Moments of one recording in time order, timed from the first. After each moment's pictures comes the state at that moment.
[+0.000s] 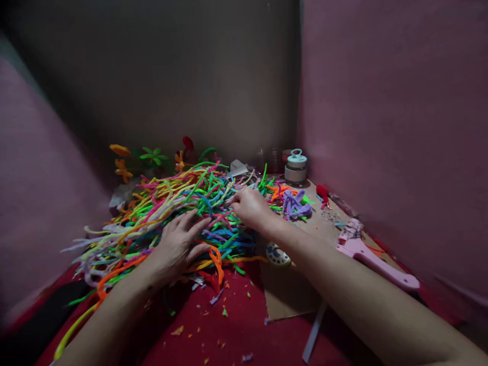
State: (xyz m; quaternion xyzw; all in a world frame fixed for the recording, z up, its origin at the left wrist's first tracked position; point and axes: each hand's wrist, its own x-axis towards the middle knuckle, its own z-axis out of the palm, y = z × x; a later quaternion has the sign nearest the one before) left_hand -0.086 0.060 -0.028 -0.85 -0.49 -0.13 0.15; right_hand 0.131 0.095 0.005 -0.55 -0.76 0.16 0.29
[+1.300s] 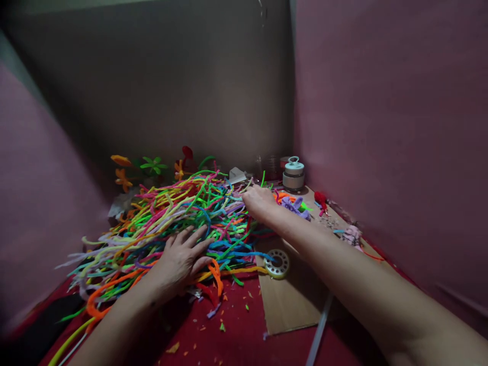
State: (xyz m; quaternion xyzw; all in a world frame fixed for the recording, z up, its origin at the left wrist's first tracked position) left_hand -0.078 0.056 -0.039 -0.85 -0.49 -0.04 0.17; right_hand 0.155 0.129 0.010 -0.56 -0.82 -0.13 0.09
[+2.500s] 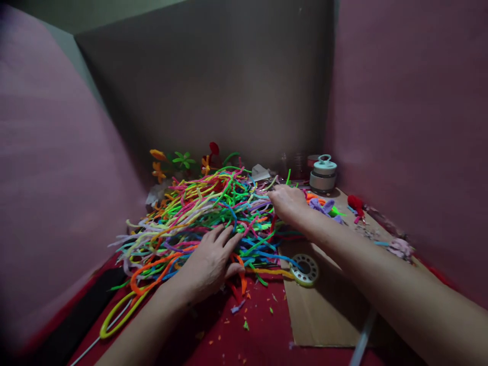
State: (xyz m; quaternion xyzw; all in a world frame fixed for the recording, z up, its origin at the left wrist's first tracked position) left_hand -0.058 0.032 -0.027 -0.87 -0.47 -0.07 0.14; right_hand 0.158 0.122 0.011 -0.57 -0.81 -0.14 0.07
